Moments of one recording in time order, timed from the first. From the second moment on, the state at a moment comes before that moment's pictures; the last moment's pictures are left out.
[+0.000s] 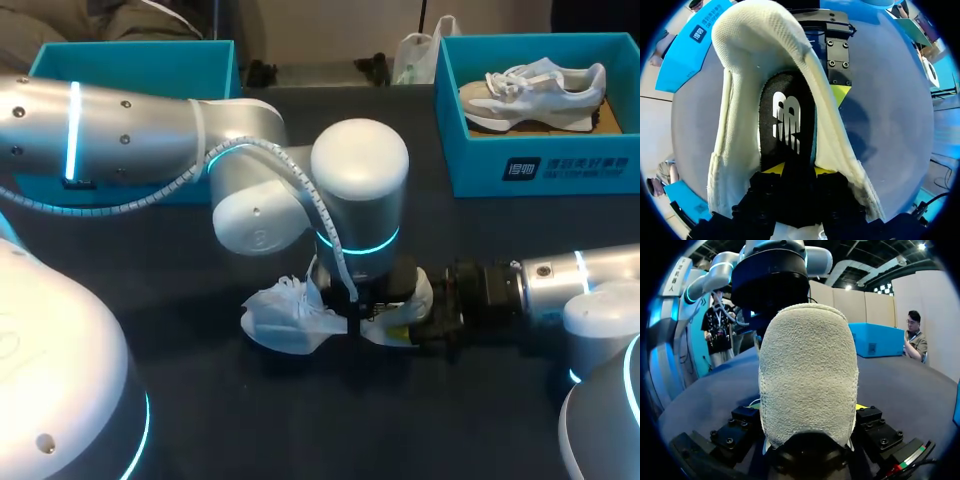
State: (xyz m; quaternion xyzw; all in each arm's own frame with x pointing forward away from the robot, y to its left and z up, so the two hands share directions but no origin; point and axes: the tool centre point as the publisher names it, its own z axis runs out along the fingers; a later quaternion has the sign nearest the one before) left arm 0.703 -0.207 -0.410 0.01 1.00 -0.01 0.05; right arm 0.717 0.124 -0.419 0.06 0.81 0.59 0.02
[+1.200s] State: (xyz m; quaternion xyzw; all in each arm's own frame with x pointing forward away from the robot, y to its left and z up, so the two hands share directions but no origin) left arm 0.733 -0.208 -0.405 -0.03 1.00 -0.04 0.01; right arm 0.718 0.124 -0.418 0.06 0.81 0.59 0.02
